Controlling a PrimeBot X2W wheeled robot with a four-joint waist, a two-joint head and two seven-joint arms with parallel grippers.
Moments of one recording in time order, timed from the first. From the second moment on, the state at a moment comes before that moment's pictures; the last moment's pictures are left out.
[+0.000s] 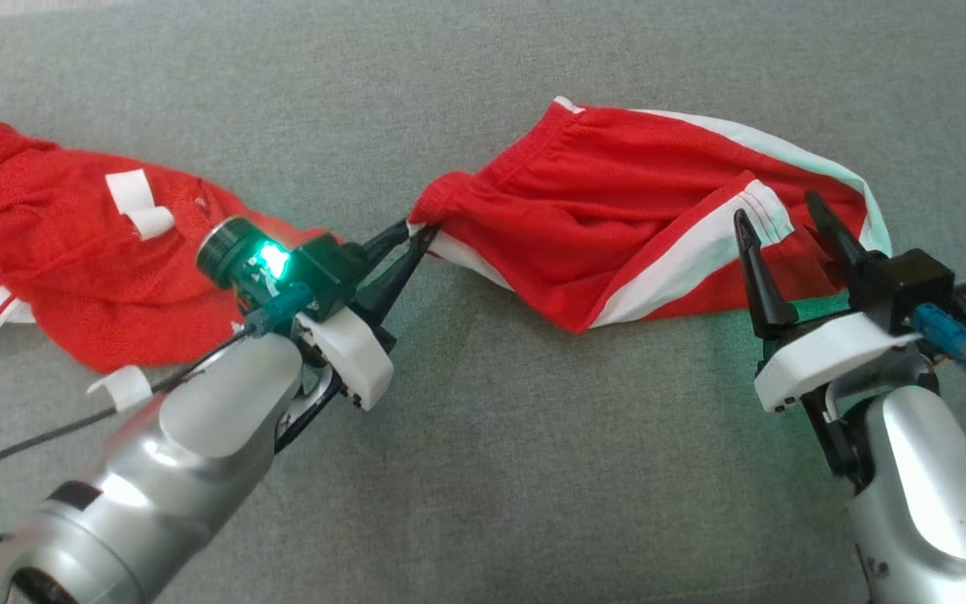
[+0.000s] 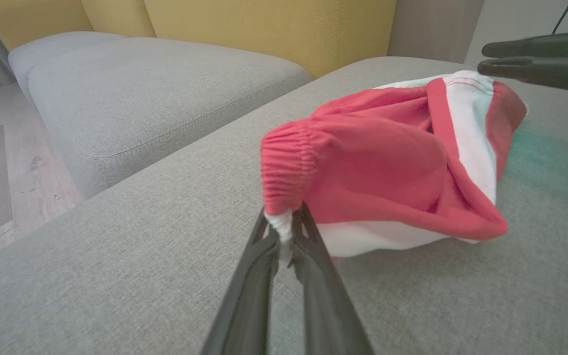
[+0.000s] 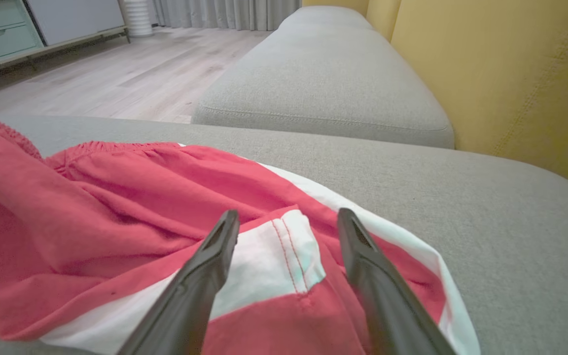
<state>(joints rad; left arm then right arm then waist) -0.85 0.30 -1.12 0.67 -0.61 -0.10 -0.25 -0.30 -0.14 0.11 0.26 0.07 0.13 -0.03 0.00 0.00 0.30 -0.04</state>
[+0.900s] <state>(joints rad) -0.81 0.29 -1.07 0.67 -0.57 -0.11 -0.25 -0.35 -0.21 0.22 0.30 0.18 0.13 0.10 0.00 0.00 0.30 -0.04</state>
